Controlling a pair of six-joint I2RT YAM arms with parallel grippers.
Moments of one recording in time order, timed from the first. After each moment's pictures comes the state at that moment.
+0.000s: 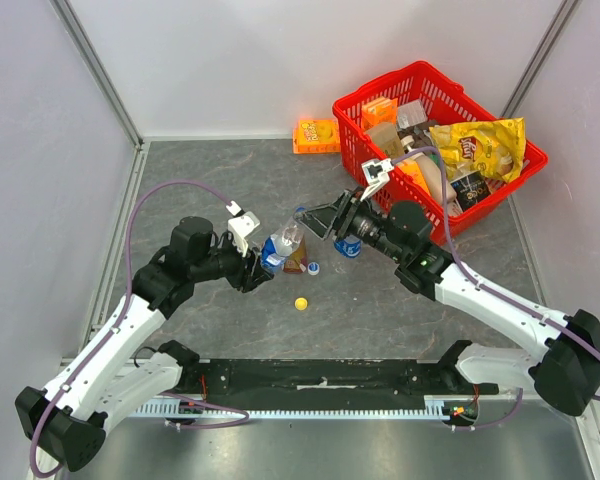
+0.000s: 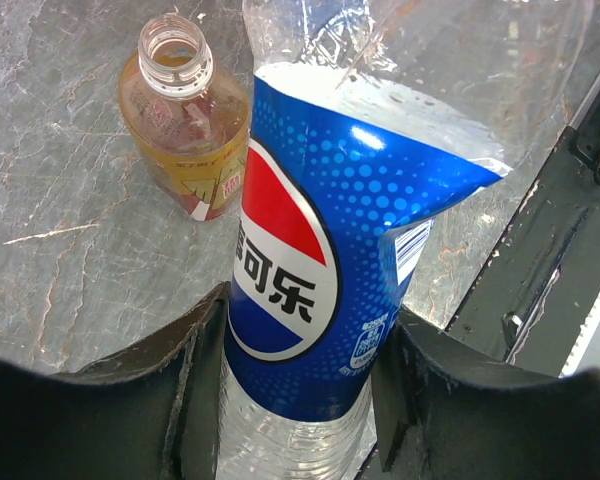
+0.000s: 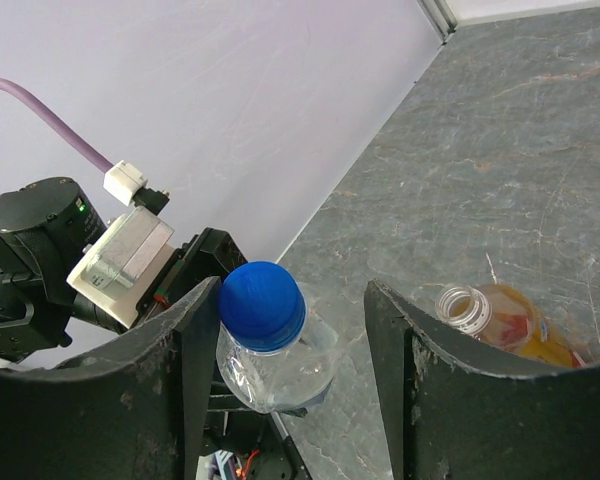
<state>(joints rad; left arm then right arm) -0.51 0.84 0.79 -0.52 0.46 0.09 0.75 1.18 0.85 0.40 -0.18 0.74</state>
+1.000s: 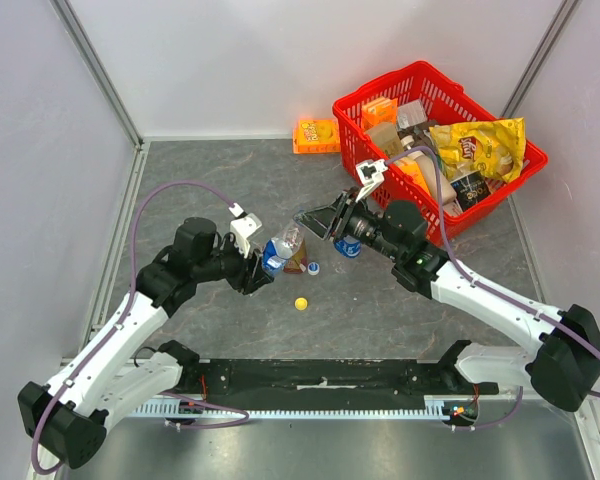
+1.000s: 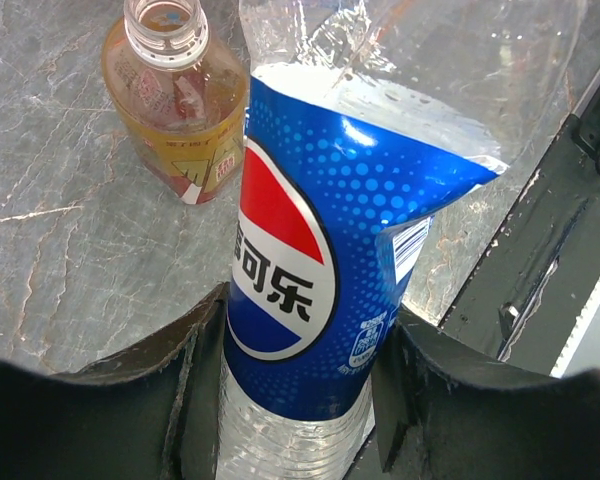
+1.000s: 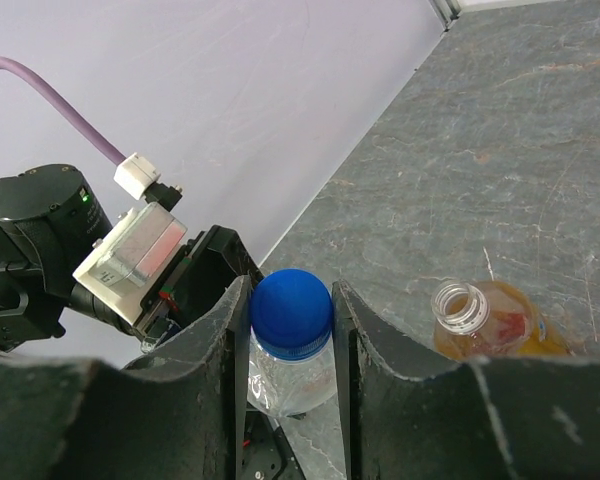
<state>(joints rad) -0.51 0.86 0.78 -0.53 0.46 0.08 0.76 1.21 0.85 0.41 -0.20 0.72</state>
